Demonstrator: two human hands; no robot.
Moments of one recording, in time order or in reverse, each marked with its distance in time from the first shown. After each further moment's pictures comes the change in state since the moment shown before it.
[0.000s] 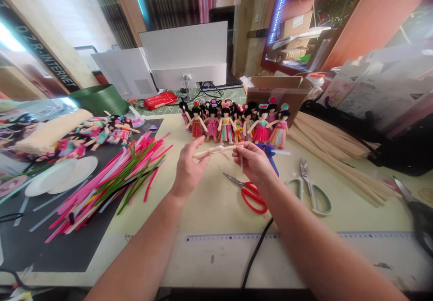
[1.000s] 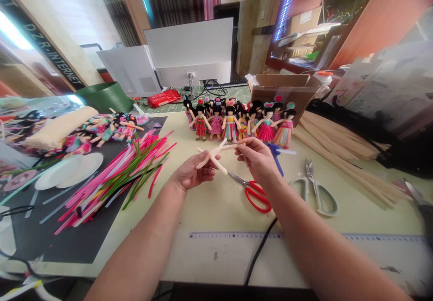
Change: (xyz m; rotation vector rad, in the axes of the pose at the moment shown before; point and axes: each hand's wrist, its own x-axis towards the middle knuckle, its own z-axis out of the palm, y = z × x) left_hand 0.010 -0.008 -0.015 -0.959 -0.509 -0.964; right_hand -0.001 0.003 -0.001 -0.223 -0.131 -0.226
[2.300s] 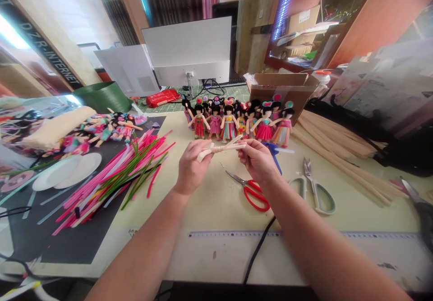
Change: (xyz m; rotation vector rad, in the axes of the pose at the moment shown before) left_hand -0.001 -0.012 0.016 1.002 0.471 0.969; right_hand 0.001 -0.004 0.003 0.127 0.110 0.124
